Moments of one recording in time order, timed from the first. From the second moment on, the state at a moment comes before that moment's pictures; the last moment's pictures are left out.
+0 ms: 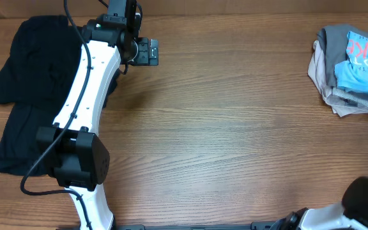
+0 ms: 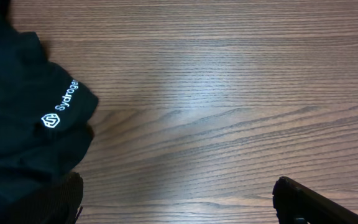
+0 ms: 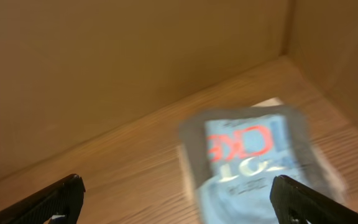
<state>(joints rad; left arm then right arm) -0.18 2.03 1.97 -1.07 0.00 -0.20 -0.61 1.72 2.09 -0.99 -0.42 0.05</state>
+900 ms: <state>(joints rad) -0.18 2.03 1.97 -1.07 0.00 -0.20 -0.42 1.60 2.09 -1.24 -0.64 0.34</state>
